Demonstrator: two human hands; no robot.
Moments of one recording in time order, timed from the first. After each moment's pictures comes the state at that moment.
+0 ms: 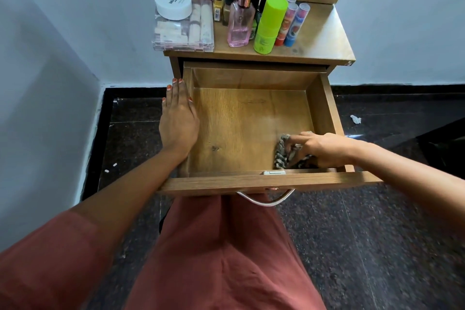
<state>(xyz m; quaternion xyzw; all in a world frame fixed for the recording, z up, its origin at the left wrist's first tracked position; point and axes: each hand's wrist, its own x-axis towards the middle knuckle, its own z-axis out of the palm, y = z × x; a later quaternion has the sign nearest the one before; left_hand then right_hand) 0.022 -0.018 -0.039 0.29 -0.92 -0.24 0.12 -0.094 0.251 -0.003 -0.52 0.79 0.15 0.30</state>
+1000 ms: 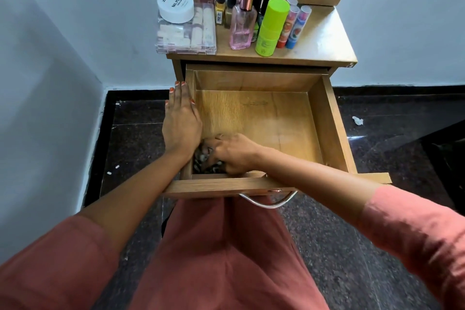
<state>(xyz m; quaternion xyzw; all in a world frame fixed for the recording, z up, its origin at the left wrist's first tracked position) 0.021 -0.018 -0.040 0.29 -0.92 -0.24 0.13 -0.017 0.106 -0.014 -0.61 0.76 0.07 0.21</state>
